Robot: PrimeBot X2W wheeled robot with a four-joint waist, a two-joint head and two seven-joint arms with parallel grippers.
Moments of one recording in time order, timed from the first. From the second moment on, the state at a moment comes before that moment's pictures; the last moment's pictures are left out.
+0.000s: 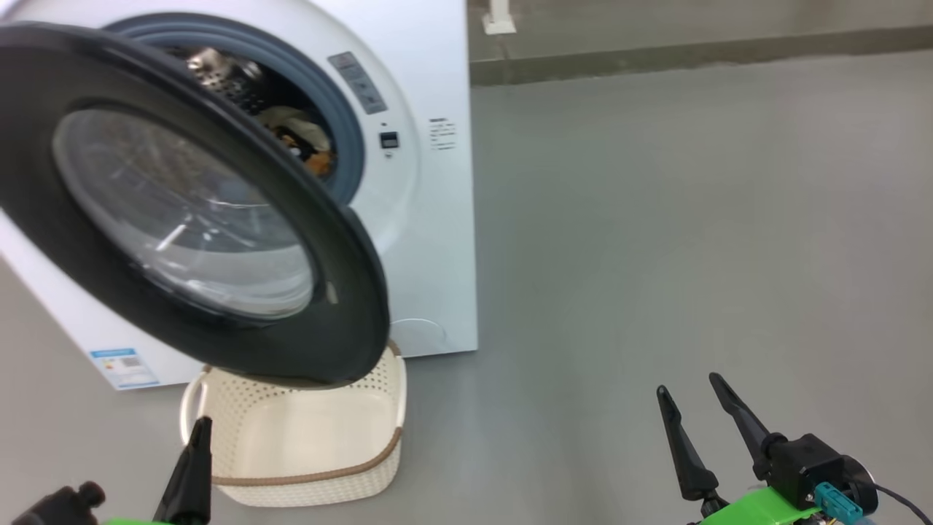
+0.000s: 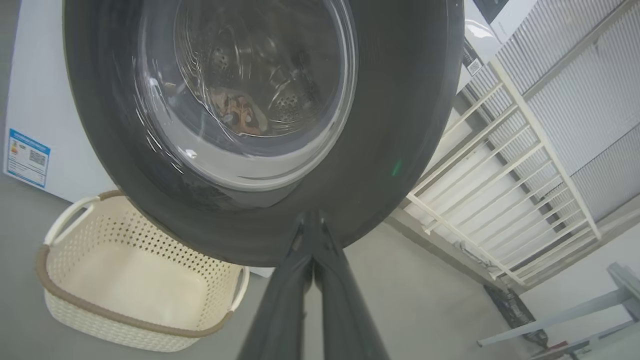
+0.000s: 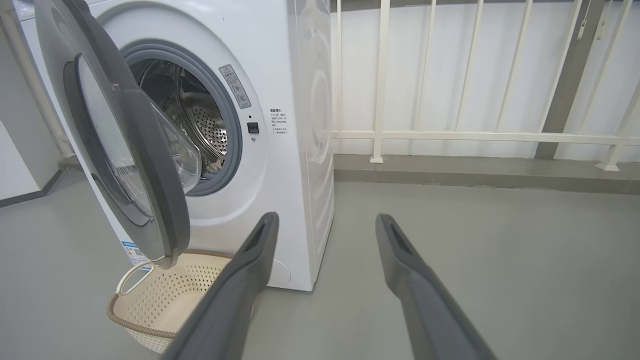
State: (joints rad) left arm 0.01 0.25 -0.20 0.15 -1.08 -0.12 -0.24; right arm 0.00 -0.05 0.04 0.15 0.11 0.13 -0.26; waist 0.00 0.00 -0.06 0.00
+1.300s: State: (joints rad) left arm 0.08 0.16 -0.13 0.19 -0.37 -0.13 -0.25; right arm 0.01 -0.05 0.05 0.15 0.13 0.13 -0.26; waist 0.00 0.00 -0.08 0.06
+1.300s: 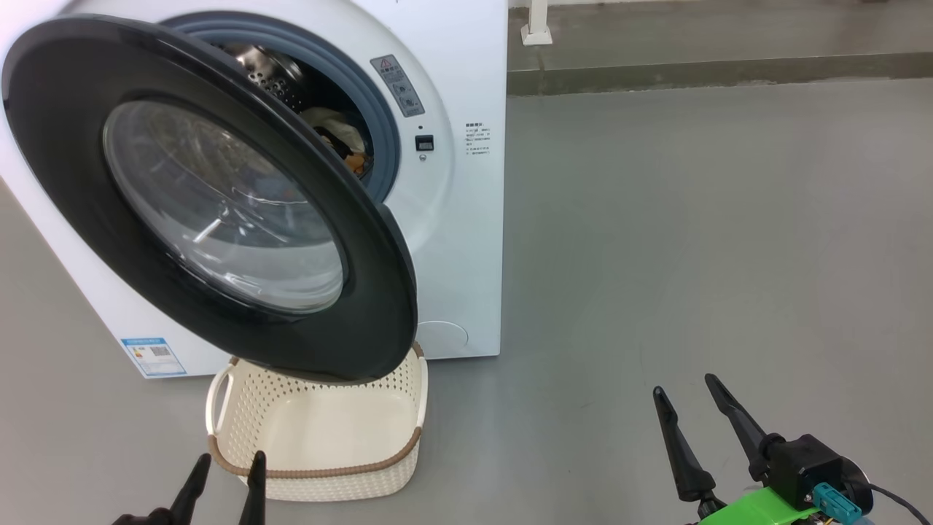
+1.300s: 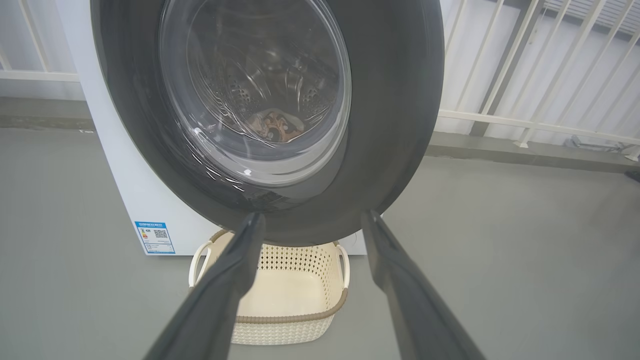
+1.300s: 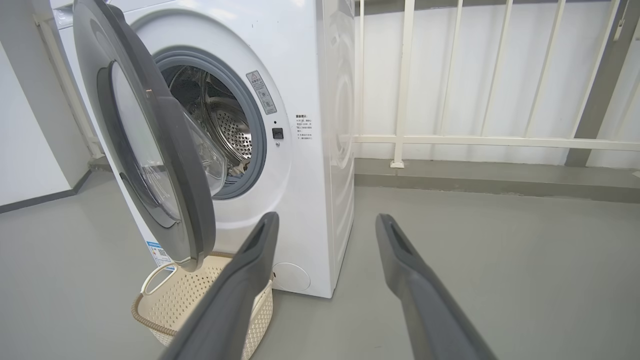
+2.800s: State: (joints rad) left arm 0.08 0.14 -0.16 0.19 -0.36 -0.13 -0.25; right arm -0.01 -0.05 0.11 0.08 0.08 0.13 -0.26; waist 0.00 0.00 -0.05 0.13
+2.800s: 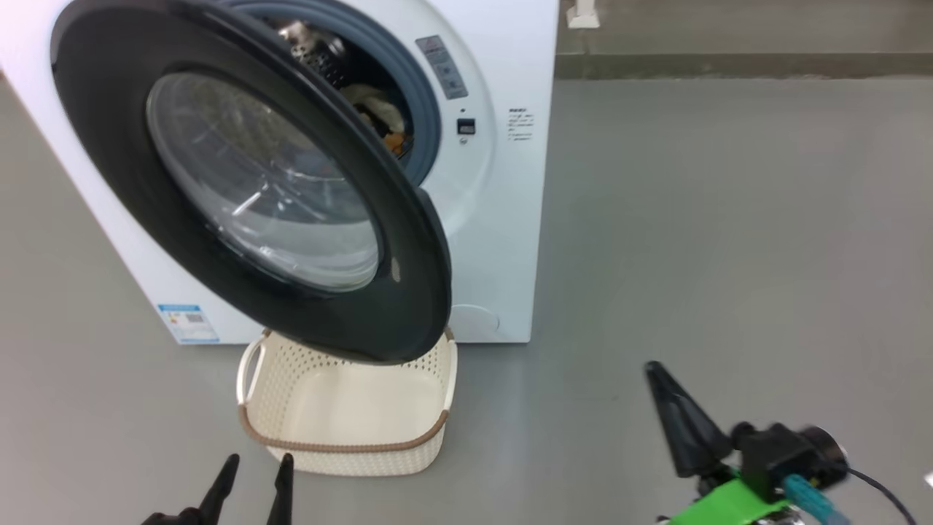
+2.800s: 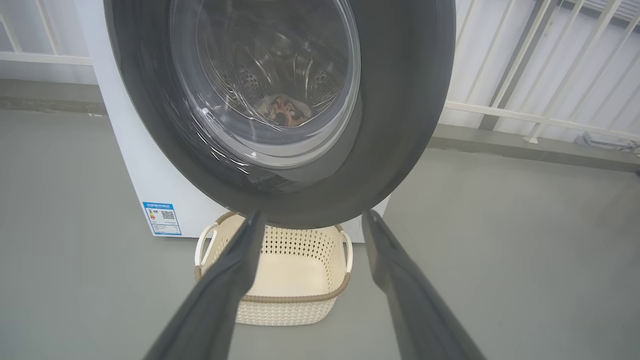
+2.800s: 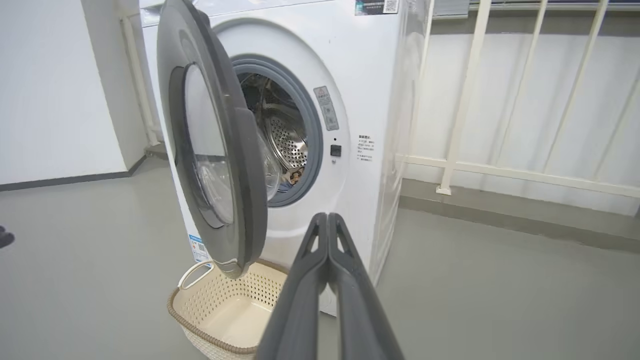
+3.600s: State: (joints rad) left arm -0.12 0.06 -0.28 0.18 -0.36 -0.13 -0.25; right arm -0.51 -0.31 0.60 0.18 0.14 0.13 -0.26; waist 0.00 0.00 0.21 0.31
